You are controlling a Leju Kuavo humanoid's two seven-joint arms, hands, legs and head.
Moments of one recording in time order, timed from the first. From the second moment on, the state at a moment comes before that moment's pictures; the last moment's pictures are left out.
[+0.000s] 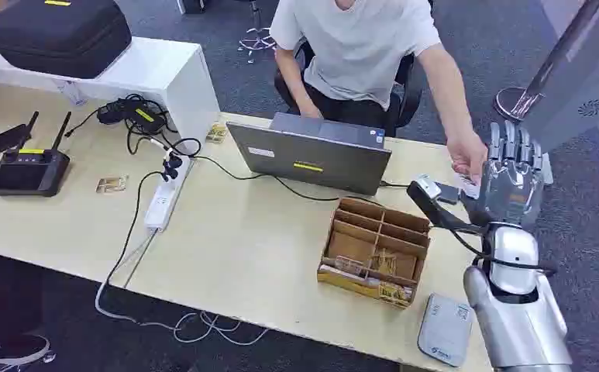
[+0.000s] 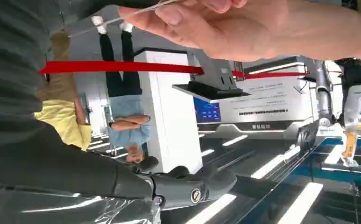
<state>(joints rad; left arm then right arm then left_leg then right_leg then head) -0.07 -0.07 0.93 -0.23 -1.04 -0.17 0.10 -0.56 -0.05 0.26 -1.20 1.50 -0.37 0.26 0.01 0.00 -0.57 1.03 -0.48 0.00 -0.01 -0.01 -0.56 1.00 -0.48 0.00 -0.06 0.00</state>
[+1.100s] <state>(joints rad) -0.07 -0.07 0.96 -0.23 -1.05 -0.16 0.10 -0.57 -0.04 0.28 -1.16 1.41 -0.40 0.20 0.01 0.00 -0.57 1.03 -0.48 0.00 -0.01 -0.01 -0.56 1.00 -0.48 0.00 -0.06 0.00</state>
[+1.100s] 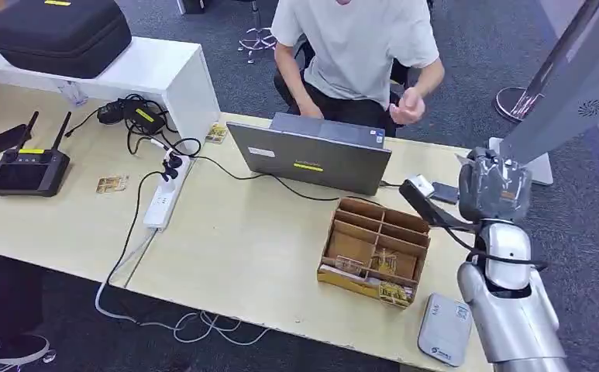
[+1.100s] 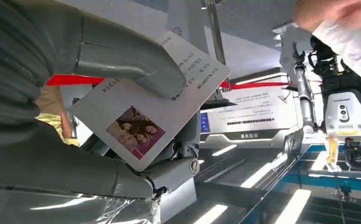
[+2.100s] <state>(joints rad) -0.06 -0.08 1.06 -0.23 -0.99 -0.17 0.10 0.08 -0.17 0.11 -1.66 1.34 -0.66 -0.12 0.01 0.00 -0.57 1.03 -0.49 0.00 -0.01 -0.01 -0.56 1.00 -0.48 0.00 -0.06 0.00</state>
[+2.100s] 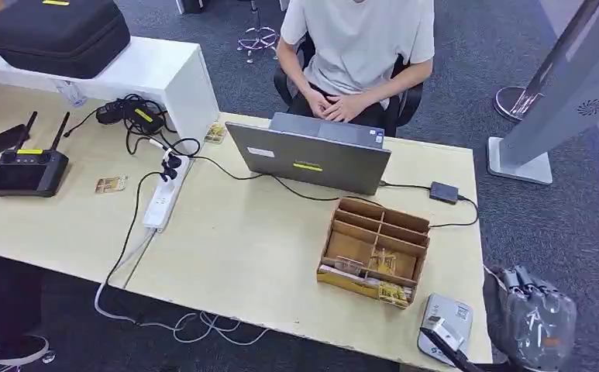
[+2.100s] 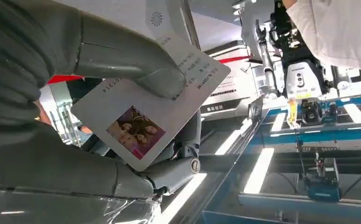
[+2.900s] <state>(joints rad) -0.07 -0.08 1.06 -0.23 -1.01 -0.18 0.09 0.07 -0.12 0.20 -1.35 1.48 -0.68 -0.05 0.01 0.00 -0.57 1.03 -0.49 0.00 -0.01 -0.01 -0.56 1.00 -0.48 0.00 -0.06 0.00</state>
